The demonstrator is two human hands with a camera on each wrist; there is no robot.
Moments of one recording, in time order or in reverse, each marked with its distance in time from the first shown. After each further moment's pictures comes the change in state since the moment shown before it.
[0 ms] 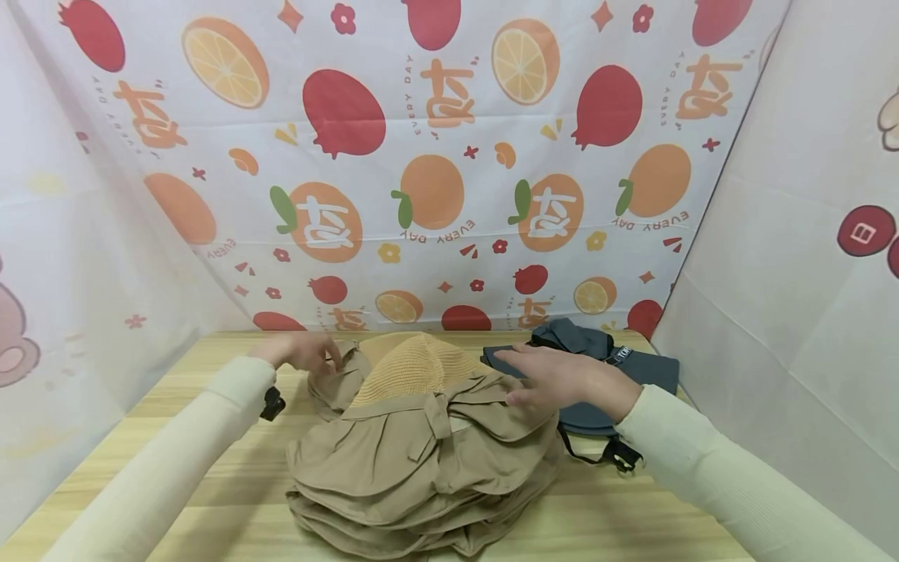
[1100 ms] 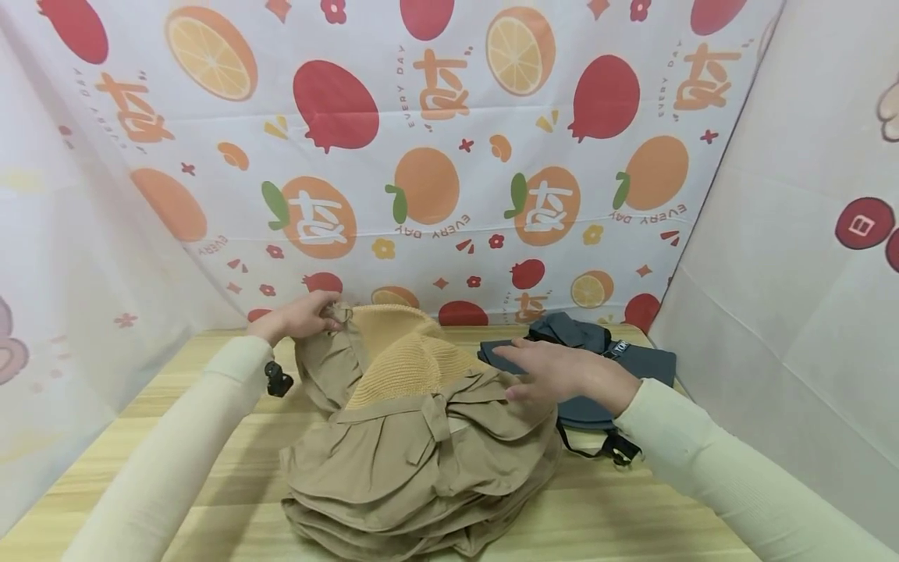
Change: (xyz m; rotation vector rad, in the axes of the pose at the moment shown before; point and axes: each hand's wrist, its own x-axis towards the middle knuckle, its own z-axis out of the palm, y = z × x) left_hand 0.022 -0.010 -0.031 -0.098 0.456 0.307; right_hand 0.002 0.005 -0.001 -0.009 -0.007 0.031
